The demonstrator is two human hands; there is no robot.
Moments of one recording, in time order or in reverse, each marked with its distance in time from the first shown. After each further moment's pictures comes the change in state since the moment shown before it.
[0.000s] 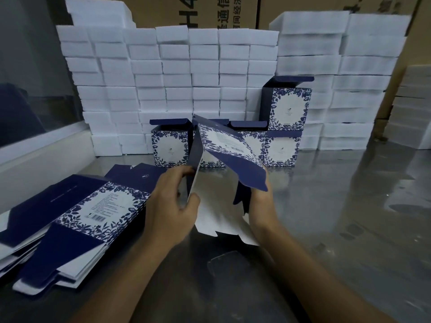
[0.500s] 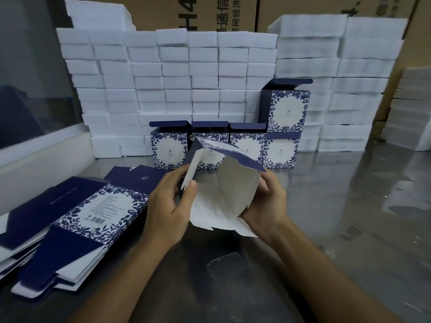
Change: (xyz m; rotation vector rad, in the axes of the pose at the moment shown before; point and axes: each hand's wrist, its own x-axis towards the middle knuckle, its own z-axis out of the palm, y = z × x) left_hand 0.004 -0.010 0.004 -0.089 0.000 -0.005; right_hand -0.003 -0.020 -0.004 0.530 -0.102 0.323
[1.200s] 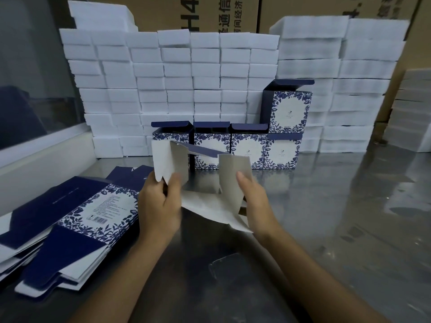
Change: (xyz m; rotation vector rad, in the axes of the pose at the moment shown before) left_hand 0.007 -0.001 -0.003 0.013 0.220 -0.190; right_hand -0.002 0.014 0.000 -0.644 0.003 -0.122
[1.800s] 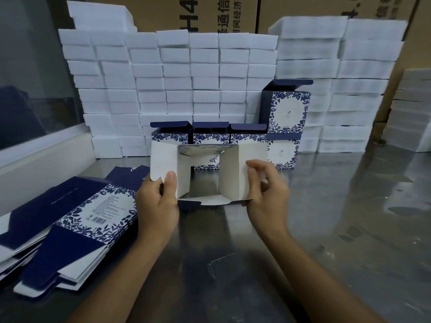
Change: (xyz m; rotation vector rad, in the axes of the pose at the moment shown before) left_hand -0.001 0.006 -0.001 -0.062 0.050 -0.027; right_hand 0.015 0.011 -0.010 -0.262 0.438 -0.567
